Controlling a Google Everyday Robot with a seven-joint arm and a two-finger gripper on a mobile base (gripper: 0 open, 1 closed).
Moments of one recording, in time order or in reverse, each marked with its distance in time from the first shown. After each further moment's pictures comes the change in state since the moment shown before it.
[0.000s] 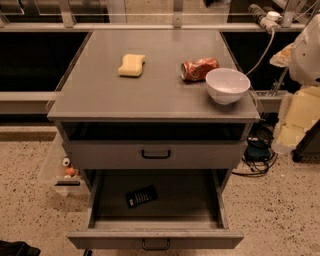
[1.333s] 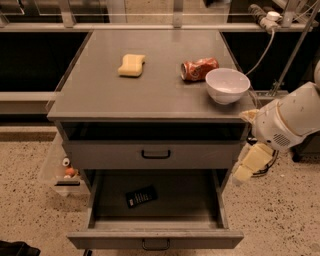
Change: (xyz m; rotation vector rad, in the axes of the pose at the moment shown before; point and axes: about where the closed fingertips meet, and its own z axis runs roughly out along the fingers) arm 0.009 0.014 0.159 -0.106 -0.281 0.134
